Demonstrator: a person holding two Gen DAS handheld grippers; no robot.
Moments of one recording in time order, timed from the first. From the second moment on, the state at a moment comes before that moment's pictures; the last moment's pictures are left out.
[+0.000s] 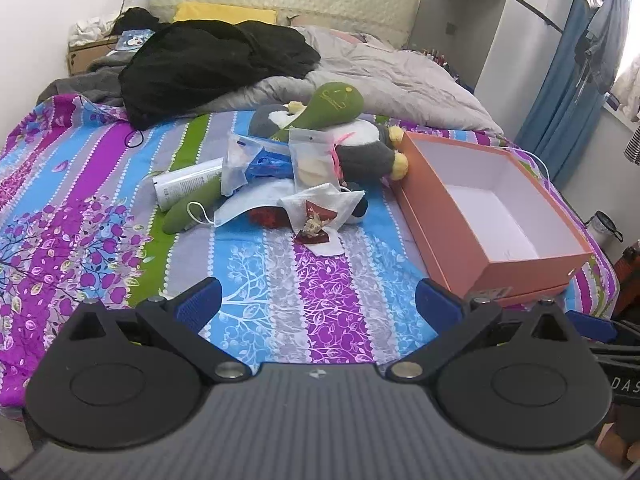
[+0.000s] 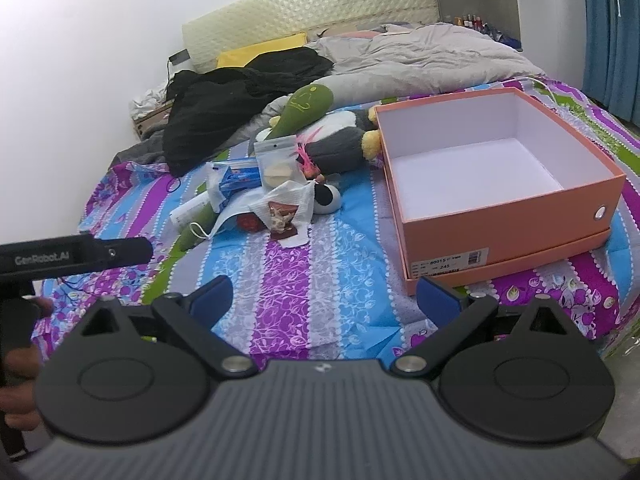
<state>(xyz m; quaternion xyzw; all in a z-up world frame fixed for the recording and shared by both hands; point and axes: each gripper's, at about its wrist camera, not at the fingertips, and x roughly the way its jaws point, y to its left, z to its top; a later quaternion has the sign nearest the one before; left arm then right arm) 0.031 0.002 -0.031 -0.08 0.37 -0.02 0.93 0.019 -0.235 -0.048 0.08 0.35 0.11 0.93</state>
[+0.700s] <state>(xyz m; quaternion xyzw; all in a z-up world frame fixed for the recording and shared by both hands) 0.053 0.014 -0.054 -0.09 0.37 -0.02 0.92 0.045 -0.227 -0.068 0.12 0.35 0.11 0.92</state>
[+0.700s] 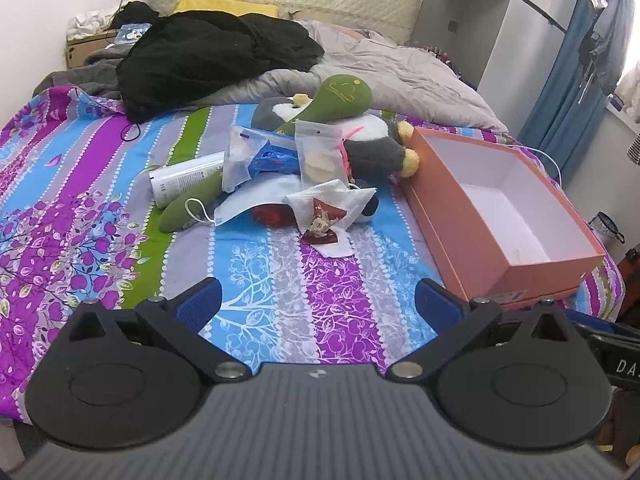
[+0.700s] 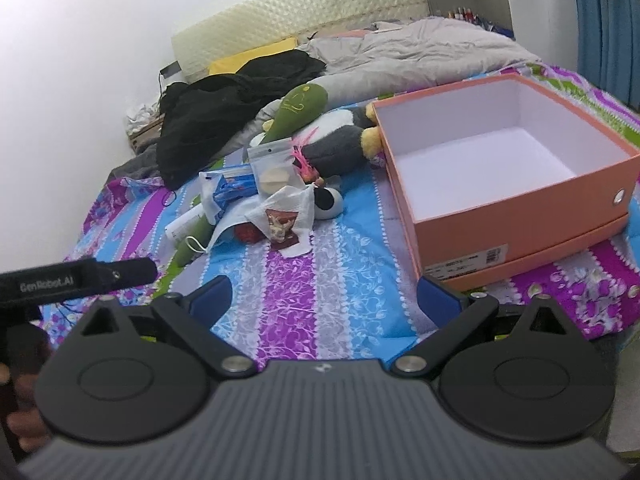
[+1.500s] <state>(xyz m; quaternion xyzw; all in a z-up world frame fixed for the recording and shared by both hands) 0.114 0.046 -0.094 -0.10 0.38 -0.04 0.92 0.108 -0.181 -0.096 0.12 0.37 0.14 0.91</state>
